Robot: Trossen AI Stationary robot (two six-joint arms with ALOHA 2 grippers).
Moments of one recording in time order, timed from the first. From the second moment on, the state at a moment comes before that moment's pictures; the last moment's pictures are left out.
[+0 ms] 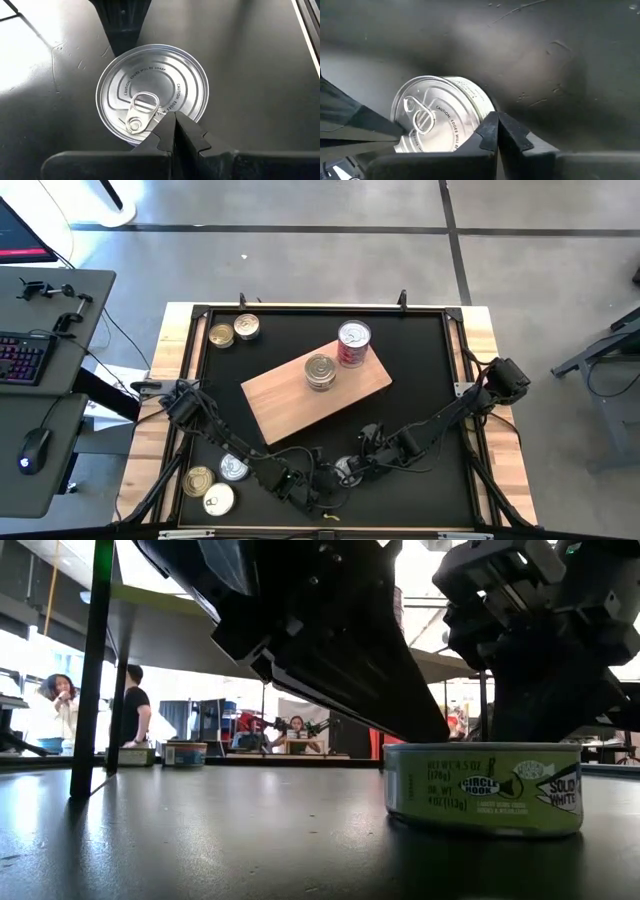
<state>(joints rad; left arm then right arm) -0.60 2.21 1.50 -0.18 -0.59 -0.50 0.54 1.78 1.01 -0.32 0.22 1.57</state>
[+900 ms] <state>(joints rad) -0.60 2.22 1.50 -0.20 -0.62 -0.49 0.67 1.77 1.14 -0.29 0.26 1.62</state>
